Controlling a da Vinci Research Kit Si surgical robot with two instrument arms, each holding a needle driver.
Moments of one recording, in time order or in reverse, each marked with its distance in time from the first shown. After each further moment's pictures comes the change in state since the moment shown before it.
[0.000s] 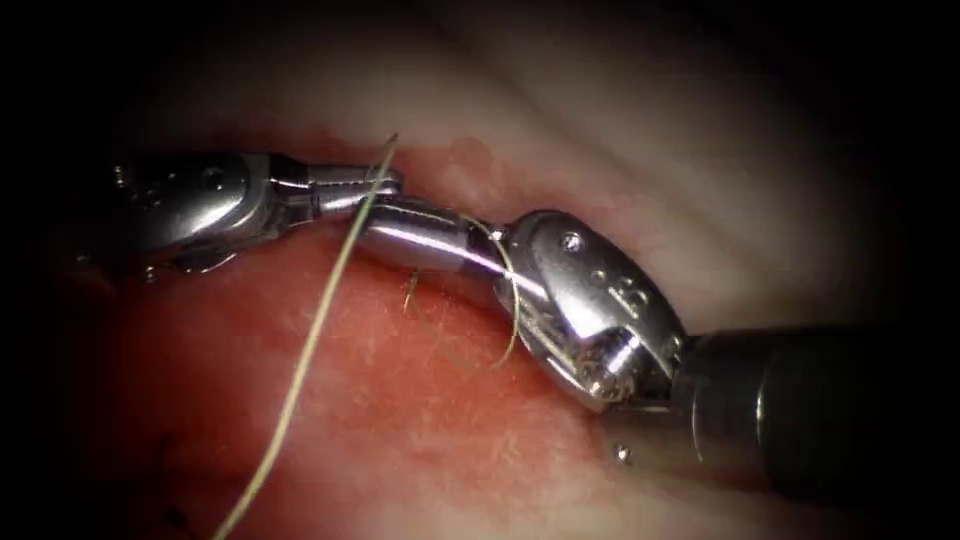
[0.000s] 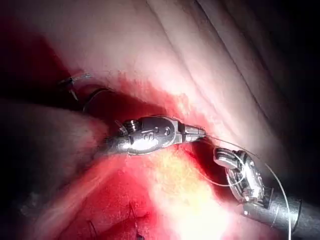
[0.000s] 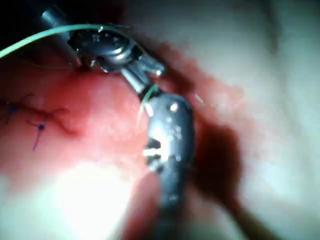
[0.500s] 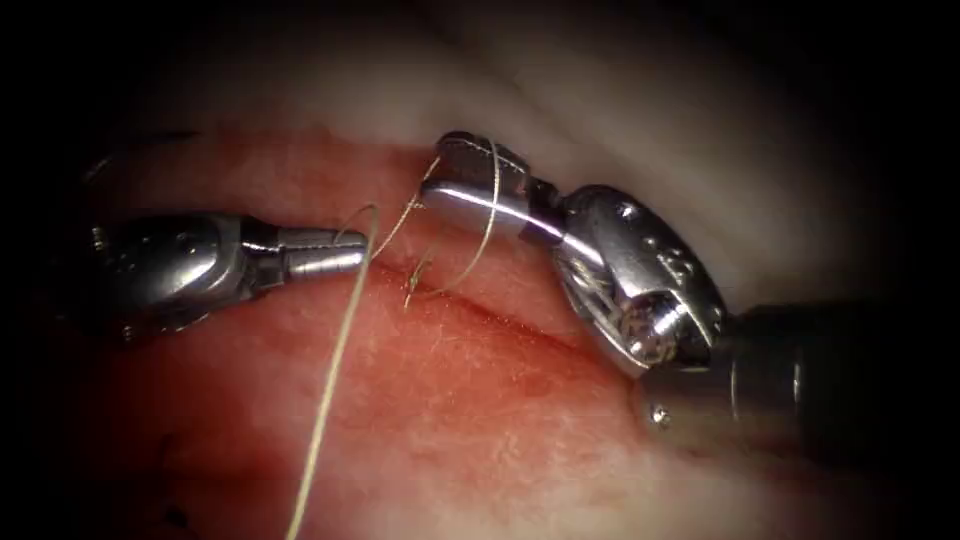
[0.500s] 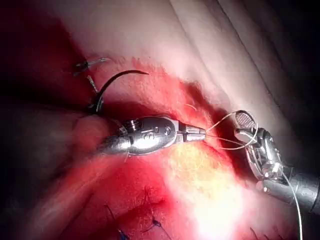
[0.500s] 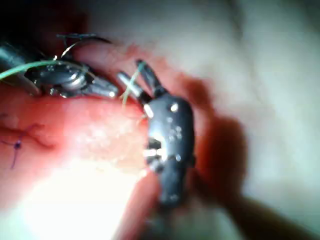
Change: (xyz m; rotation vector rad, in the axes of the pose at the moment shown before) right arm 0.000 0.003 -0.001 -0.260 -0.050 0.000; left arm -0.002 0.003 -0.002 0.013 -0.007 -0.005
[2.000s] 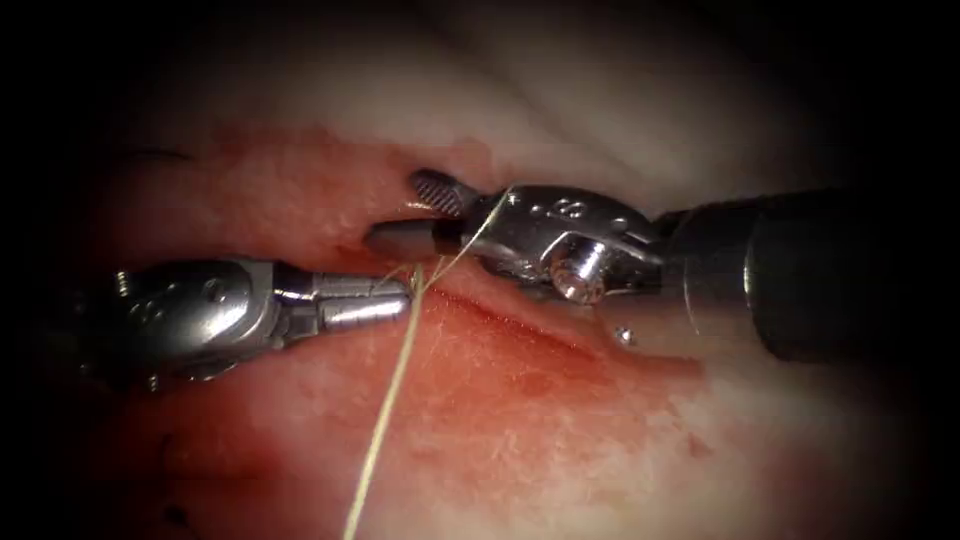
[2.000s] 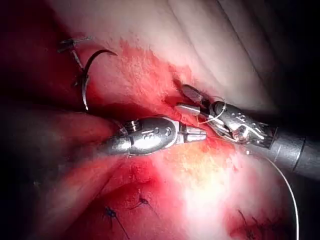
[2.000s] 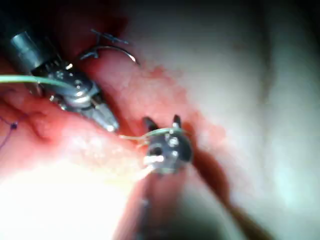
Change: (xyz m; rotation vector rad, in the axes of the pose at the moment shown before) right arm -0.006 -0.001 0.004 -0.128 -0.640 0.026; left arm 0.001 0.003 0.002 -0.016 -0.008 -0.016
